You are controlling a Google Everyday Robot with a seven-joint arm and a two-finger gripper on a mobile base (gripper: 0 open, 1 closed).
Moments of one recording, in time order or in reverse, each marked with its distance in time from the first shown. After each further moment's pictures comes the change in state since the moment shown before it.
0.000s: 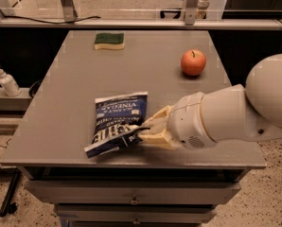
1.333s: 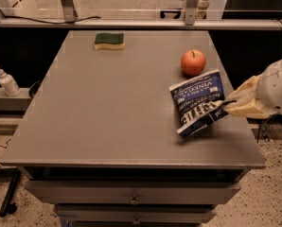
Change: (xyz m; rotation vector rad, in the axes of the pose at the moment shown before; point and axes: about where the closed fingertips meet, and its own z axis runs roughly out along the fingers) arm 0.096 -0.102 -0.139 0.163 0.298 -0.051
